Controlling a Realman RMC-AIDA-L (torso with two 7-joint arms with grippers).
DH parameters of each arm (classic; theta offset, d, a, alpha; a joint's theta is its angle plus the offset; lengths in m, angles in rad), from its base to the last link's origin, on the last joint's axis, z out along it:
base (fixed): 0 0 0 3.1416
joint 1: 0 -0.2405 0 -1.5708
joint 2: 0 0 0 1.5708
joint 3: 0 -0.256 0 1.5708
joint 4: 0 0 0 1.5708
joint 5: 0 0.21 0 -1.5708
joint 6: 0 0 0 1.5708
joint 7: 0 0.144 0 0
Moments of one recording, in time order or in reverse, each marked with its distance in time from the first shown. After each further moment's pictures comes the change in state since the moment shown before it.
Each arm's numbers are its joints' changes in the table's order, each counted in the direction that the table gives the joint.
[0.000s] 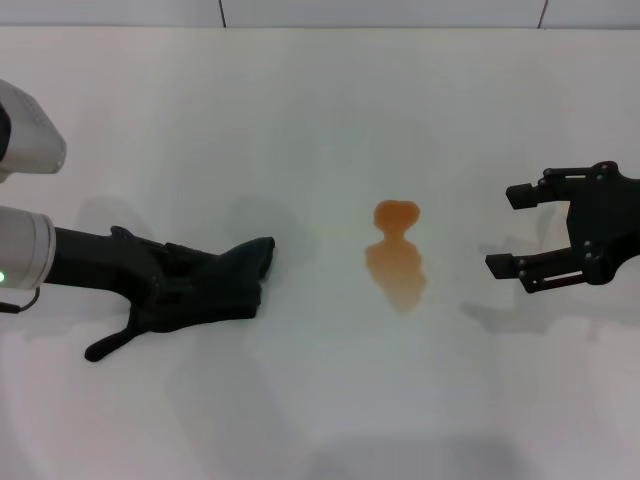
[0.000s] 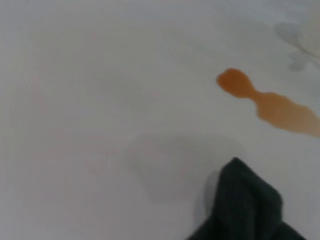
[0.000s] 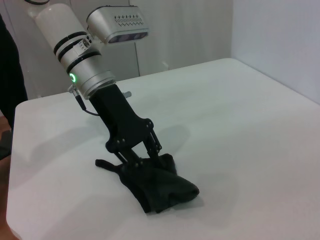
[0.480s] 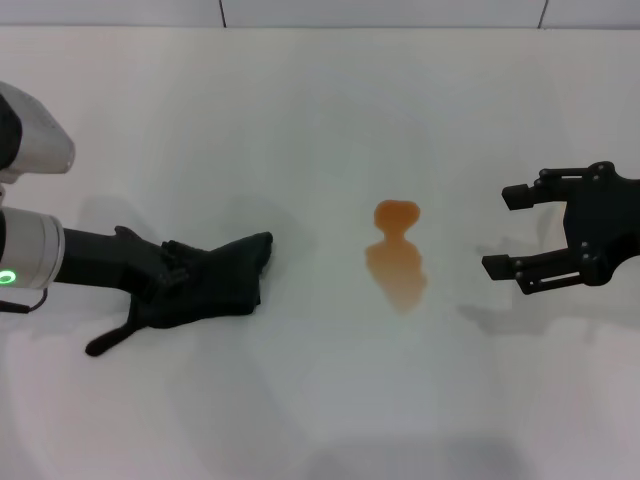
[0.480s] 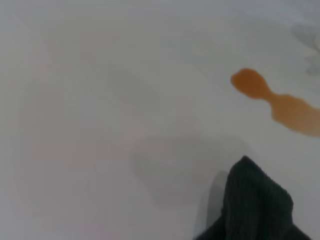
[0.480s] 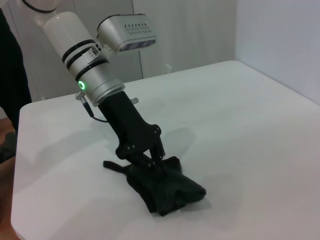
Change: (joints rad) left arm 0.006 0.003 -0.011 -0.037 -0.010 -0.059 -0.015; right arm 0.001 0.000 0.007 -0.006 0.008 -0.002 0.005
